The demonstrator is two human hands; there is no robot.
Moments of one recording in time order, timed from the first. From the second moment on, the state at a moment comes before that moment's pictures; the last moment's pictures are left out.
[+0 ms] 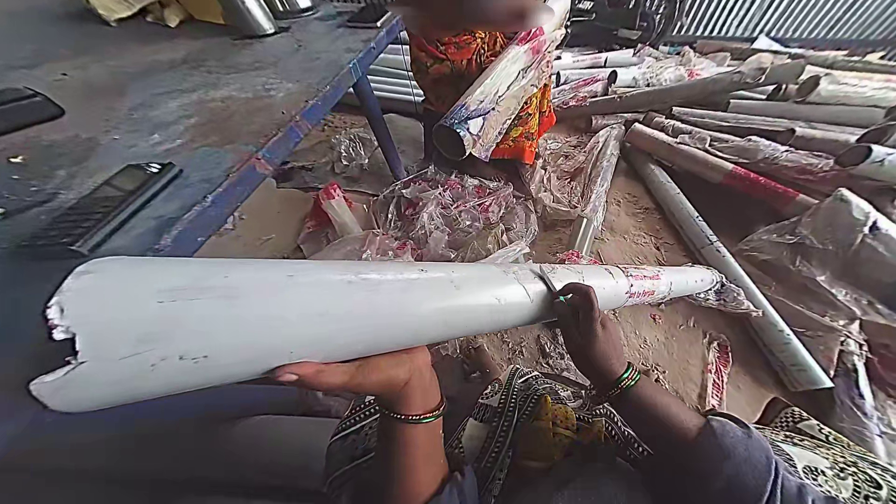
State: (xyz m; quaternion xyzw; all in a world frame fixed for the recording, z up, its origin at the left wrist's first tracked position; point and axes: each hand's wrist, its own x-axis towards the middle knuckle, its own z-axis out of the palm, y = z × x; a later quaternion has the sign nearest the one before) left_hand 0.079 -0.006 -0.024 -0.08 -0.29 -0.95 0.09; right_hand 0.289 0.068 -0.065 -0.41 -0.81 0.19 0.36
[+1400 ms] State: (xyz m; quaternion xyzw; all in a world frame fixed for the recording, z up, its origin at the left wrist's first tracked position) left_hand 0.082 -0.008 -0.027 -0.13 -0.25 -0.95 0.10; right_hand 0.295 0.042 -0.070 -0.30 -0.84 0.14 0.43
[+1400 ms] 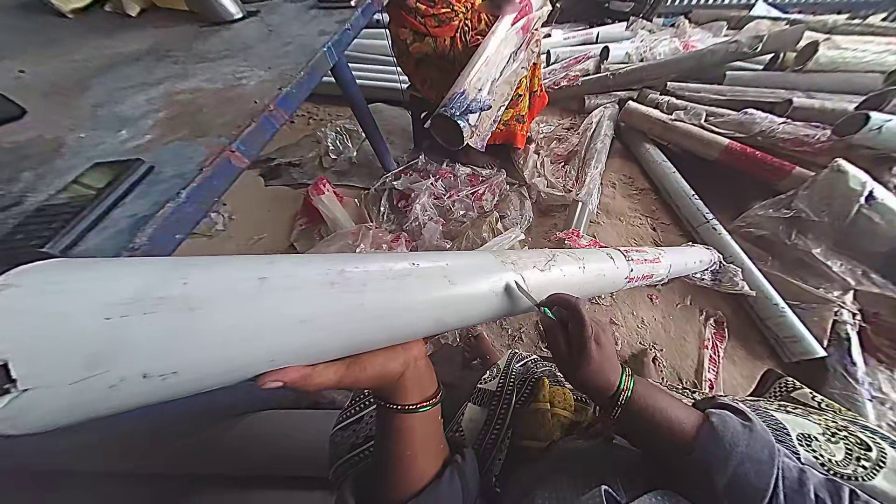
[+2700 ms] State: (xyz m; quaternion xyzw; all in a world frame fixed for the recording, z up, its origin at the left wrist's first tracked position) left_hand 0.079 -0.008 -0.028 -0.13 -0.27 -0.95 0.09; right_hand 0.303 0.096 -0.092 -0.19 -0.87 0.04 0.45
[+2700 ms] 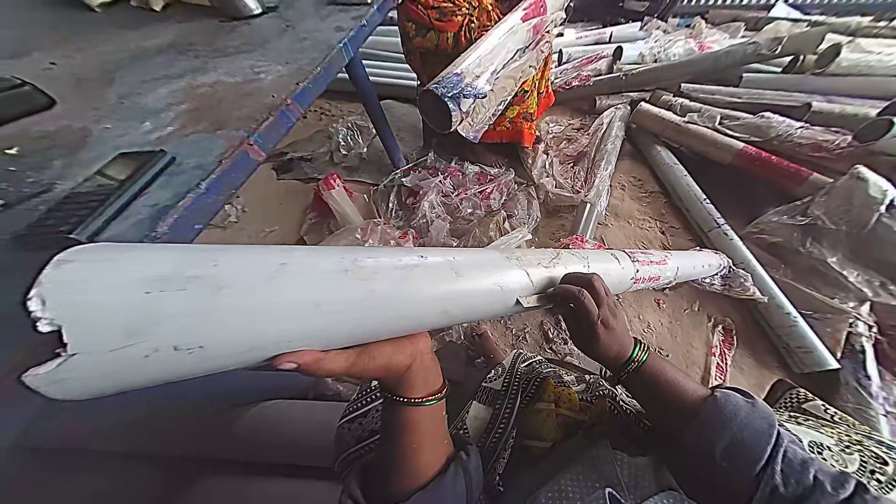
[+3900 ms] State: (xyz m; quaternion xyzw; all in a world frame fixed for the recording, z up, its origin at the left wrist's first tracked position) left_hand 0.084 -0.023 -0.027 -0.15 -0.24 -0.96 -0.07; right_hand 0.307 0.059 -0.054 -0.37 -0.65 0.46 0.48
